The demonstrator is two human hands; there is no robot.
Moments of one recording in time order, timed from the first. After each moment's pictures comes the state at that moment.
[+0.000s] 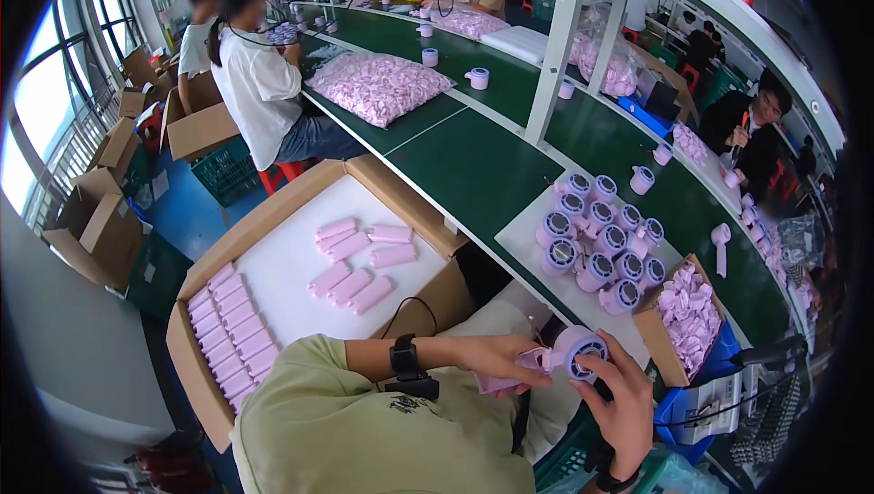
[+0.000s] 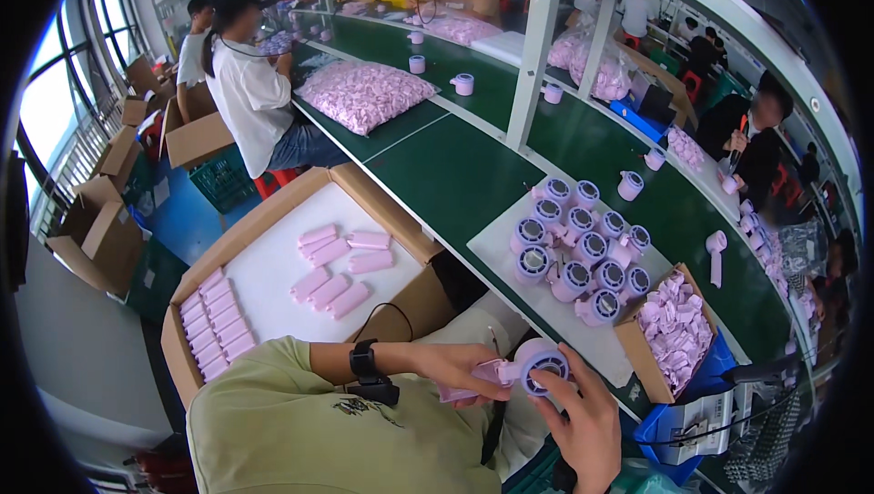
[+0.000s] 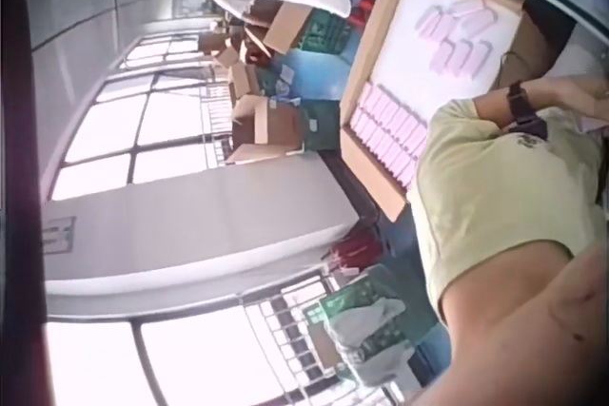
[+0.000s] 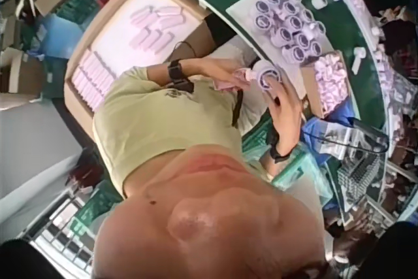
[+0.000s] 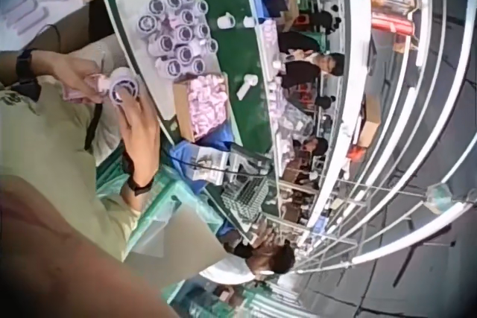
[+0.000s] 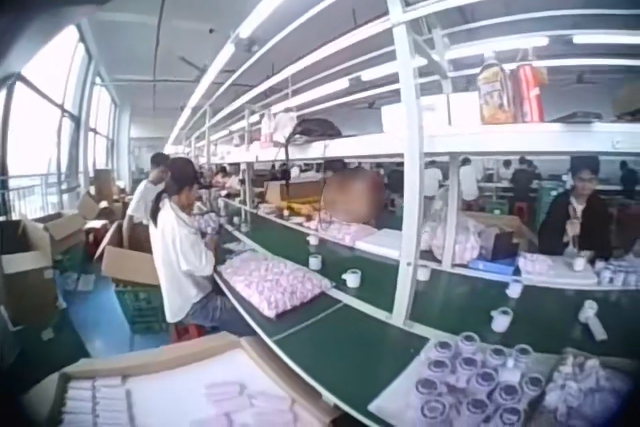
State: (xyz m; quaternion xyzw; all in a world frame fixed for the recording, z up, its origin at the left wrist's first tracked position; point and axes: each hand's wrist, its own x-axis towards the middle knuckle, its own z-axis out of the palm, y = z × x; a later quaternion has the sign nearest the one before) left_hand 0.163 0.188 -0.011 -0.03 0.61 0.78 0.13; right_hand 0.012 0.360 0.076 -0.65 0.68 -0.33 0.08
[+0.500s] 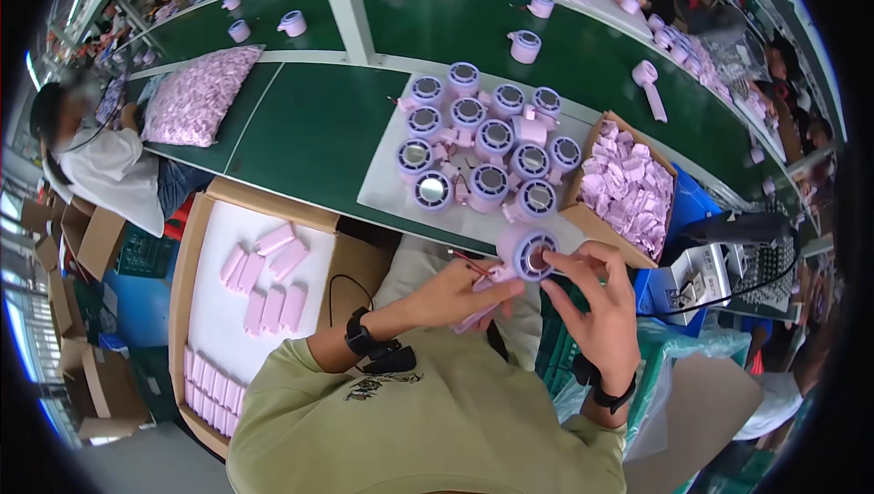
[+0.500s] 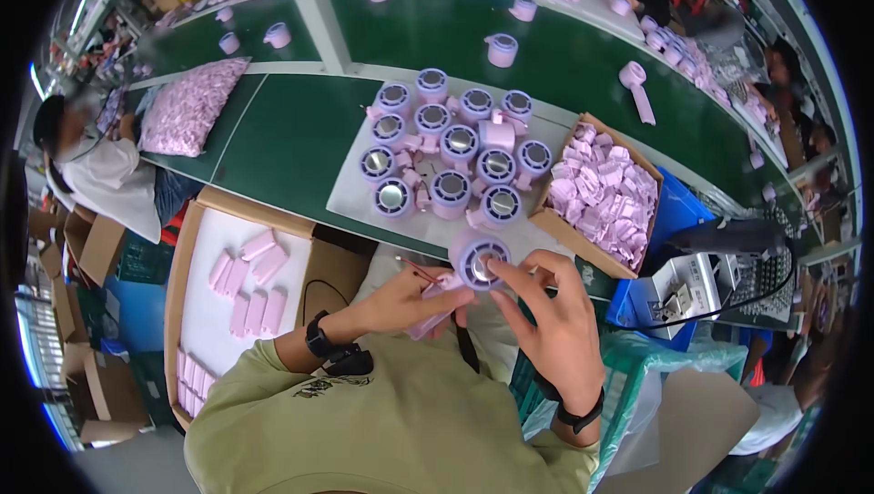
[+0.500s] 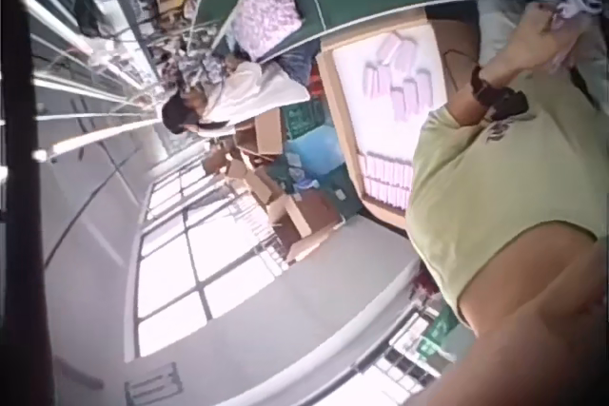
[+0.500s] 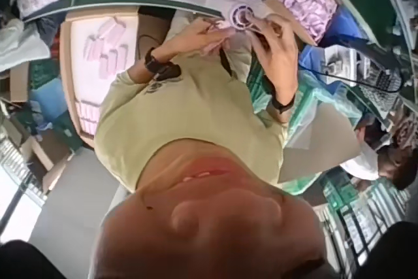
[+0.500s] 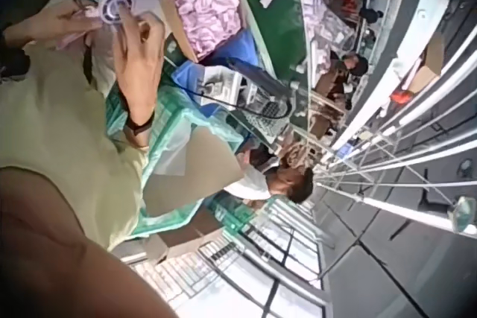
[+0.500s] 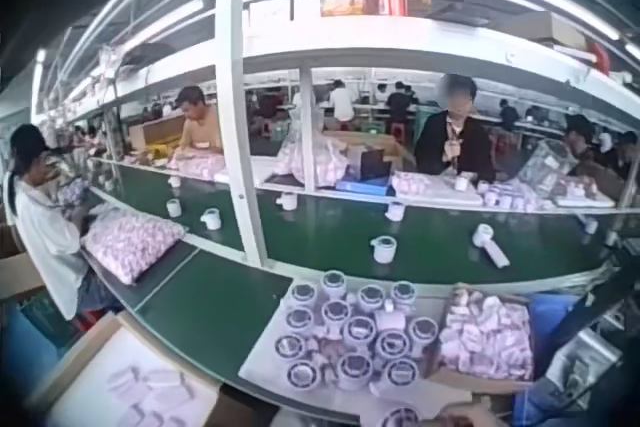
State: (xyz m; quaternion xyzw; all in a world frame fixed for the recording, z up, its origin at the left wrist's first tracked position) left_hand 0.074 0.168 0.008 -0.10 0.62 0.77 0.13; right_hand -0.037 0.347 0.075 -0.49 0.81 -0.33 -0.03
